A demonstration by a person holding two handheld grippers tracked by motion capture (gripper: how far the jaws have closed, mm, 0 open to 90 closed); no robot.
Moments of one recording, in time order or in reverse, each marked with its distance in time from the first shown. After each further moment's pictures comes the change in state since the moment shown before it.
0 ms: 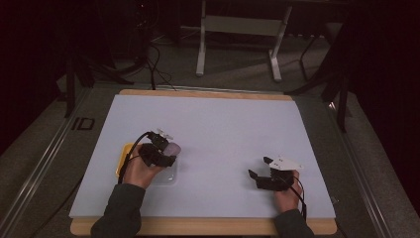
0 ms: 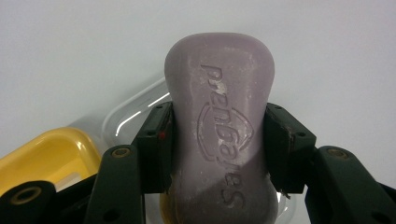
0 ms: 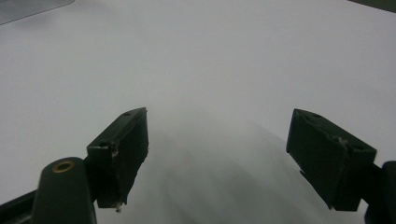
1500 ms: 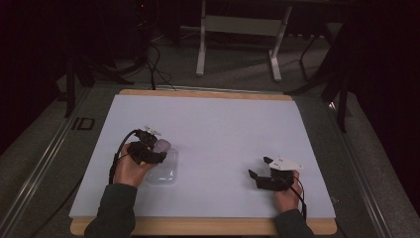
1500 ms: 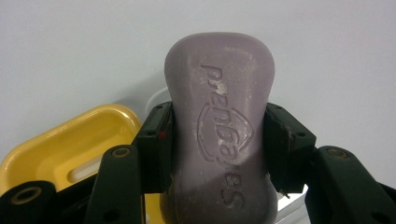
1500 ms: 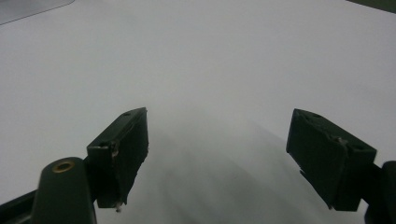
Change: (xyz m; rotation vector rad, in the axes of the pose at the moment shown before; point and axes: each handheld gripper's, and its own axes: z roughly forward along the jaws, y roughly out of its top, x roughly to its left) left arm 0.023 -0.009 -0.014 -0.015 0.027 -0.082; right arm 0.000 0.000 0.000 0.001 -0.002 0.000
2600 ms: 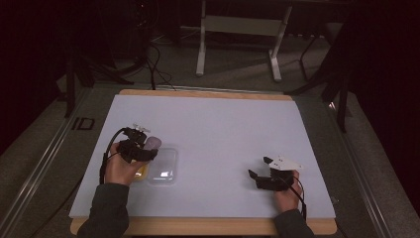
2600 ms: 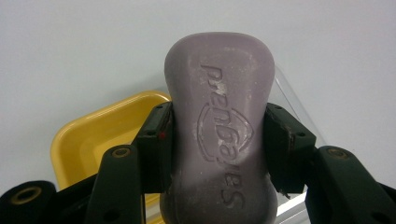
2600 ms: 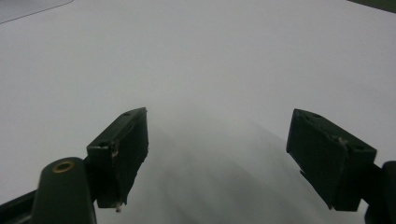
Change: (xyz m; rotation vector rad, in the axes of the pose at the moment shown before) left arm 0.021 -0.007 -0.012 -0.016 0.026 -0.069; right arm 0.000 0.000 0.000 0.001 0.000 -0.004
